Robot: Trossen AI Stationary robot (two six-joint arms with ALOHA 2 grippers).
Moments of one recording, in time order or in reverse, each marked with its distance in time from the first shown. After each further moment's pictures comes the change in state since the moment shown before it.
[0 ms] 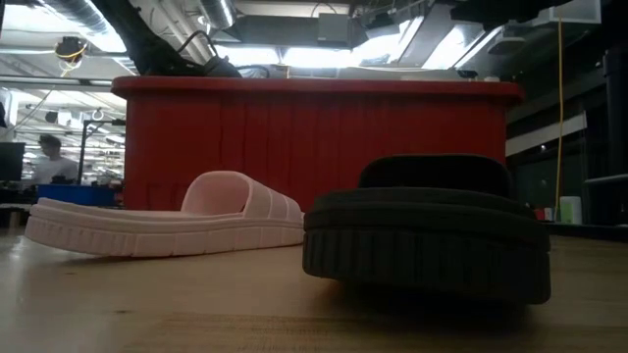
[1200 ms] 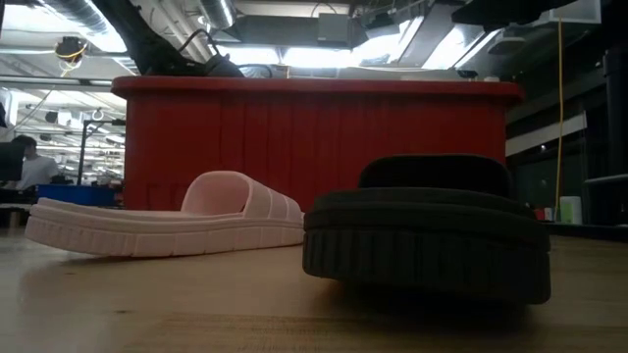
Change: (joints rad) left arm -0.015 -0.002 0.002 0.001 -0.003 0.160; right arm 0.000 0.000 0.000 -0.019 0.000 0.003
